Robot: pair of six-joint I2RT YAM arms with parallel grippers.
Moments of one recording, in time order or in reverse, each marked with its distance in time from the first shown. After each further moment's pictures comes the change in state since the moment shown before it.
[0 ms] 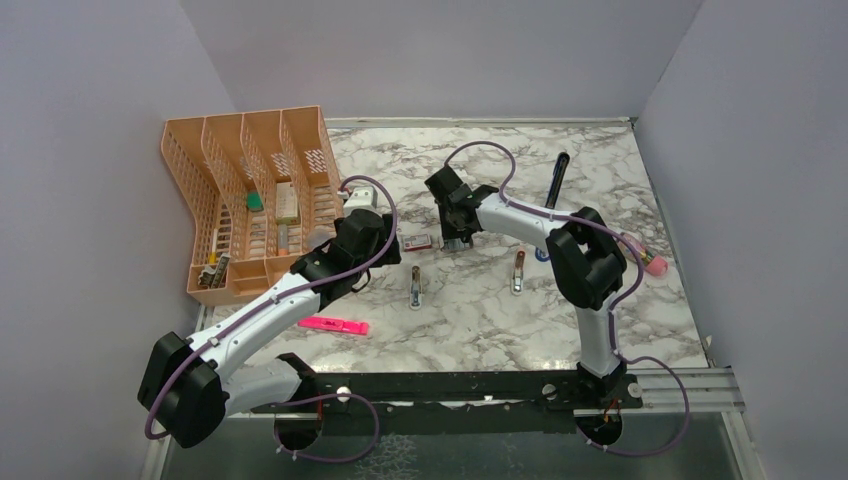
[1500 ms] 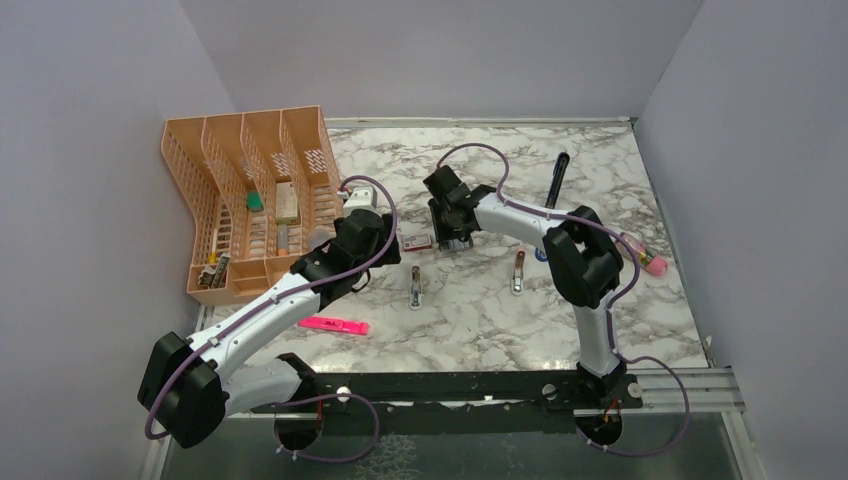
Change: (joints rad) left arm 0.000 0.000 0.000 0.000 -0.004 0.000; right arm 0.000 0.021 0.012 0.025 -0.124 -0.061
